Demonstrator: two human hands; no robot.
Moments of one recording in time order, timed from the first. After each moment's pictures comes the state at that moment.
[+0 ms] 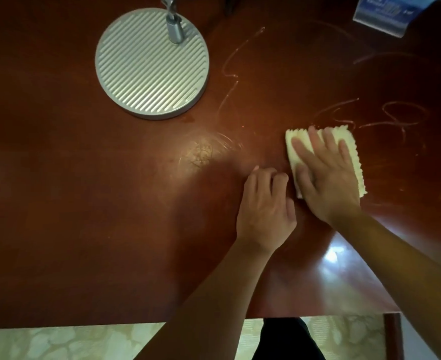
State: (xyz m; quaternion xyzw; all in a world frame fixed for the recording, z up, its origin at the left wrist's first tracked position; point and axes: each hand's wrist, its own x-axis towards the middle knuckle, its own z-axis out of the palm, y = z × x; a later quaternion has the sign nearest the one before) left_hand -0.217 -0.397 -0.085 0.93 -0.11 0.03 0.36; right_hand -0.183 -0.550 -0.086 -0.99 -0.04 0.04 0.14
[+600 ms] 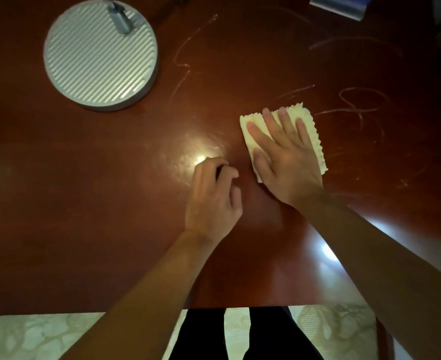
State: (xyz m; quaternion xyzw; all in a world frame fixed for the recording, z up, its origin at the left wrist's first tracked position) left_hand -0.221 -0.404 -0.091 0.95 -0.10 0.07 0.30; right_hand -0.174 -0.581 -0.097 -0.98 -0.13 -0.01 0.14
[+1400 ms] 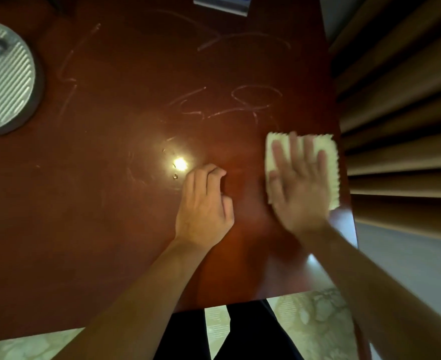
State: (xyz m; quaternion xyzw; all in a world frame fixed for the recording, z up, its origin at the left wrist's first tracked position) left_hand -0.236 -0.555 -0.081 0.96 -0.15 -0.02 0.25; right_hand -0.250 -0.743 -0.088 -0.99 0.06 -0.01 0.12
